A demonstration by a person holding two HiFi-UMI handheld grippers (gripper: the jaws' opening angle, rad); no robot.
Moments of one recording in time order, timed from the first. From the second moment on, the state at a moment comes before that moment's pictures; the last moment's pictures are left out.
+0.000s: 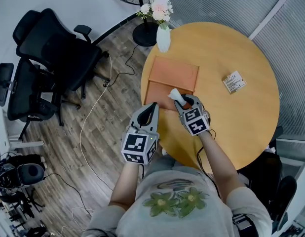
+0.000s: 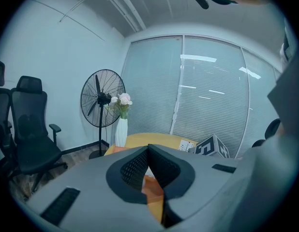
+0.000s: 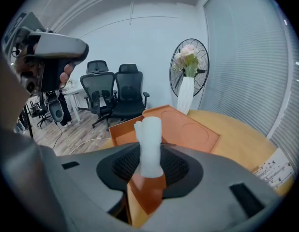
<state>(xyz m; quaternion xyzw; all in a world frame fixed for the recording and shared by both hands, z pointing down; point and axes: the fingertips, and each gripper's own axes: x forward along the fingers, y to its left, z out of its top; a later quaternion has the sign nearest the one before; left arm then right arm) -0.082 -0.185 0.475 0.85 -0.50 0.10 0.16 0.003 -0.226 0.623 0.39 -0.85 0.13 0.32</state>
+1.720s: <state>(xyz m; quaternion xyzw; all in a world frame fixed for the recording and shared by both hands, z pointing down) -0.082 -0.194 0.490 0.84 -0.49 0.11 0.18 -0.006 -0.232 0.696 0.30 -0.82 0.12 0.47</state>
